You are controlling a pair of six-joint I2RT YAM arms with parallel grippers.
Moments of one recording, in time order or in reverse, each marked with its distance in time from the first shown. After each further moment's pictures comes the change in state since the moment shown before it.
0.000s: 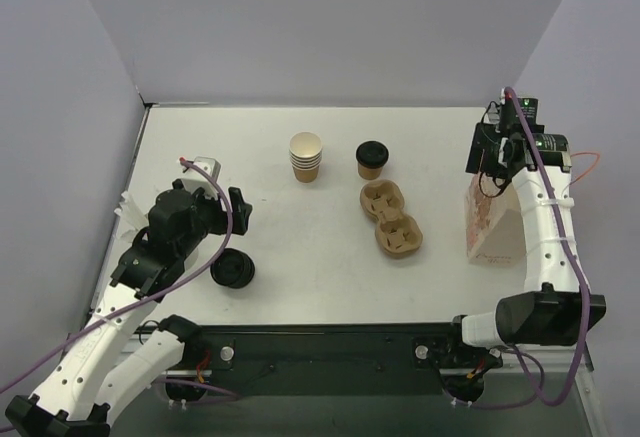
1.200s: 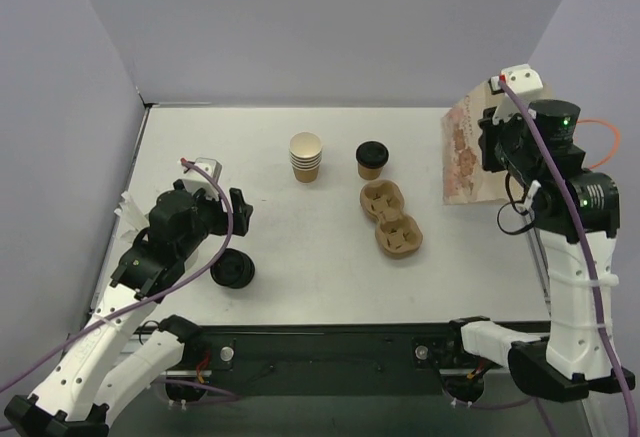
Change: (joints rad) left arm -0.010 -0.001 0.000 0.000 0.000 0.002; right arm 0.175 -0.164 0.248 -0.019 -0.101 -0.263
